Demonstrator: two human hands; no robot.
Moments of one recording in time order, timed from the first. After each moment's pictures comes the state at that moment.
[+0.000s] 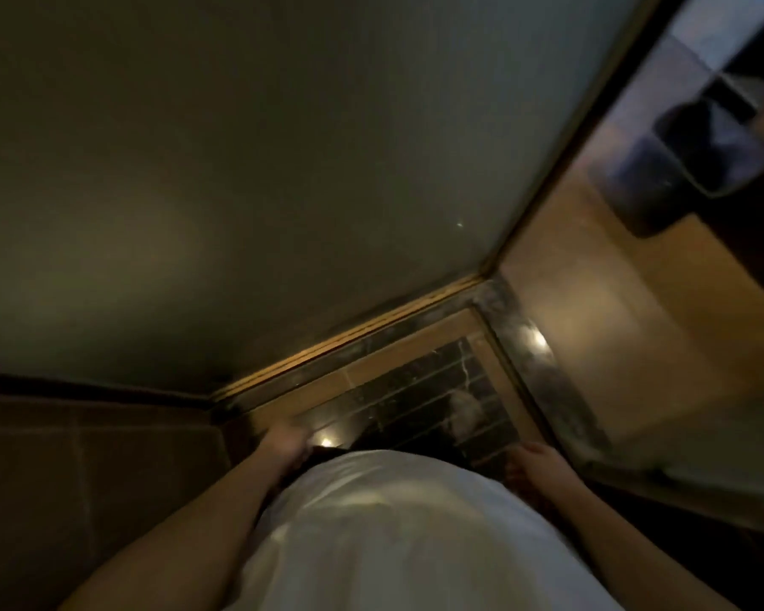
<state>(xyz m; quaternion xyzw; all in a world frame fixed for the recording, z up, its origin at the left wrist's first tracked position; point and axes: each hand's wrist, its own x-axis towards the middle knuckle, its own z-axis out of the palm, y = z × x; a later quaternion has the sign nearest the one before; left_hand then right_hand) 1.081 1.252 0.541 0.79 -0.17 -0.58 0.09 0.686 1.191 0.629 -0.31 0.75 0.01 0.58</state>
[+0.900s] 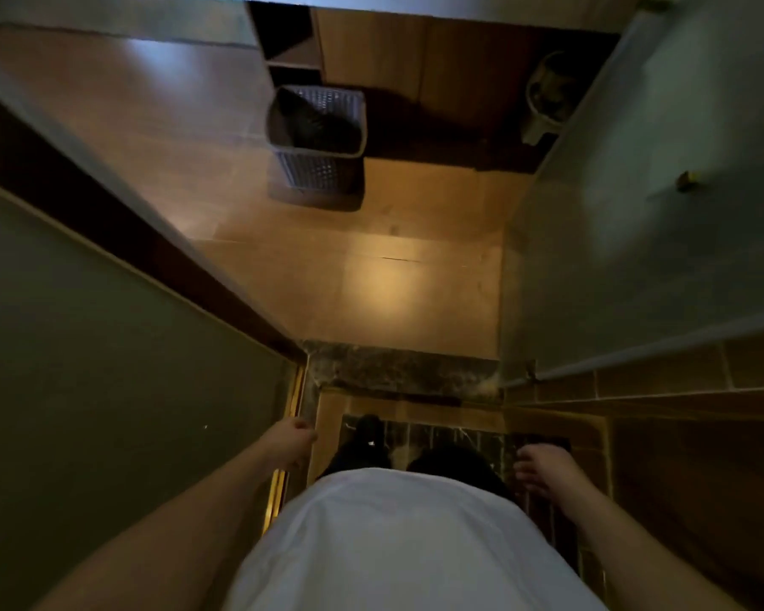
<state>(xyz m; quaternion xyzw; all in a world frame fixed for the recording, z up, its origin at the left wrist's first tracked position) 0.758 0.797 0.637 0.56 -0.57 -0.52 -0.29 0.510 1.095 0.653 0.21 0.81 -0.27 0.47</state>
